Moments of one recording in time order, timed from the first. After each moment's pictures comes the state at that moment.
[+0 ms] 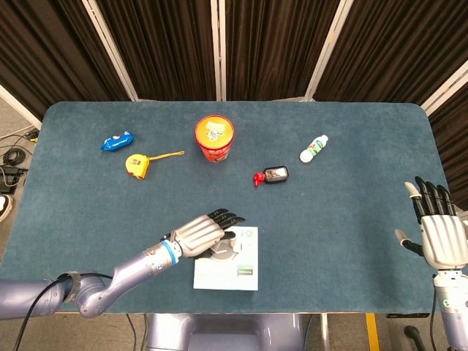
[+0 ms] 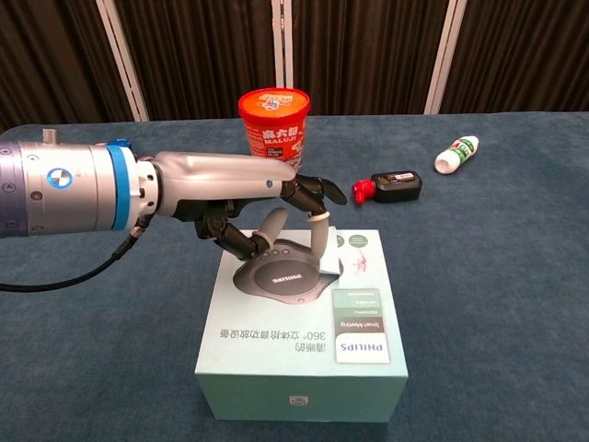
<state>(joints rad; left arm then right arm) -0.95 -1.42 -0.13 -1.74 1.25 0.66 0.18 0.20 -1.14 0.11 -1.52 -1.45 1.51 -0.03</state>
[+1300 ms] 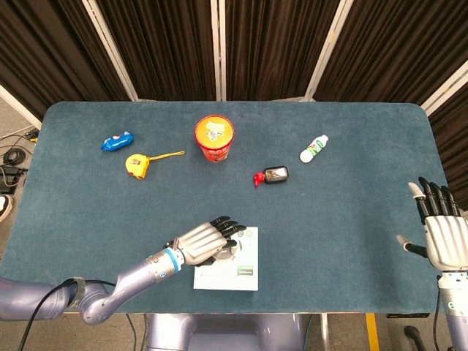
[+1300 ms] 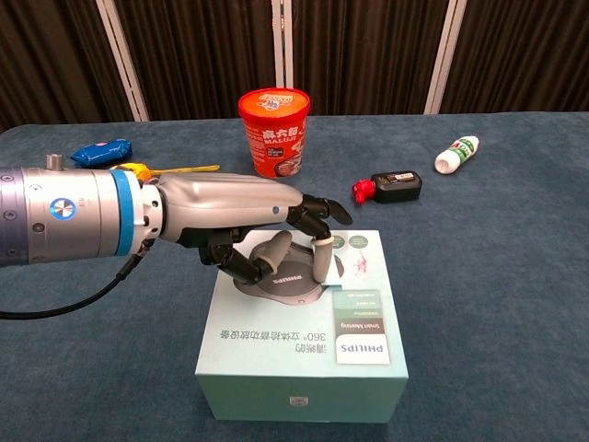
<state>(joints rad) -0.97 -1.45 -0.07 -1.77 1.21 0.72 0.27 0.18 -1.09 0.13 -1.58 -1.45 1.48 -0.04</state>
